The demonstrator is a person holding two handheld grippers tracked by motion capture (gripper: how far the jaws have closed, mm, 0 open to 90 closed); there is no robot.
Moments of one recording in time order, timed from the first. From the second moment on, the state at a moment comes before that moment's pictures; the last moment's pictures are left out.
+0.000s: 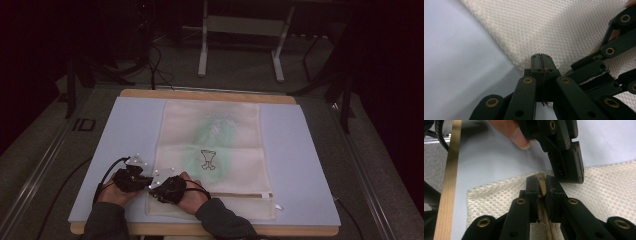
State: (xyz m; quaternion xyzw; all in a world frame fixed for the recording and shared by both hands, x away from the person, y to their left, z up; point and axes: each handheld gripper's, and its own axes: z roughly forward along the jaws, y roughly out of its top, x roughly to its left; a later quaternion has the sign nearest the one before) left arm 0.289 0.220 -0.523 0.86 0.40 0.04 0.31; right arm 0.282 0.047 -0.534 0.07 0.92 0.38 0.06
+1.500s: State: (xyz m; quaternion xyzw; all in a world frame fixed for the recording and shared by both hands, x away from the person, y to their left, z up) left arm 0.292 0.221 -0.523 0.87 0.38 0.03 0.31; right arm 0.283 0.025 -0.523 0.06 0.94 0.34 0.05
